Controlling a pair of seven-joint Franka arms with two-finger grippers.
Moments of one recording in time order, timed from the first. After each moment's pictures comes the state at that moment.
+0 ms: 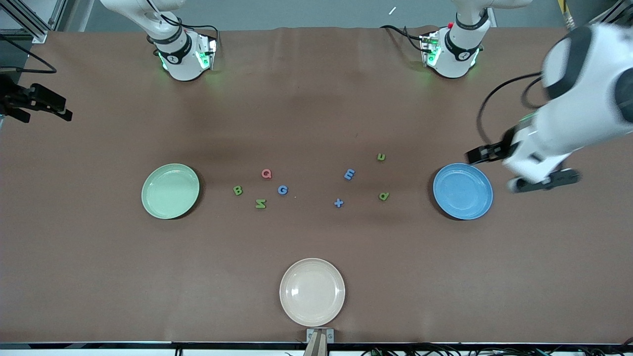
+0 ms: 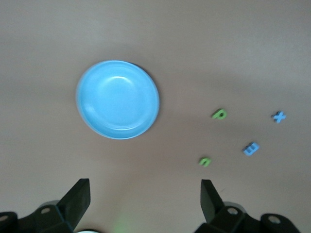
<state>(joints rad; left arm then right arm) -0.16 0.25 -0.10 -1.53 -0.04 1.62 -0.46 0.05 -0.10 -0.13 -1.66 0.03 1.51 -0.09</state>
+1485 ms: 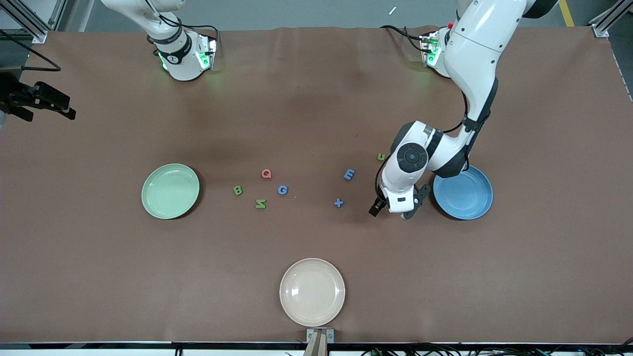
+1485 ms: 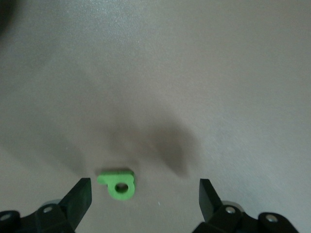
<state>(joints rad) -0.41 0.64 -0.10 -1.84 0.10 2.52 -1.48 -0.02 -0.10 -0.06 -1.66 0.03 1.51 -0.09</state>
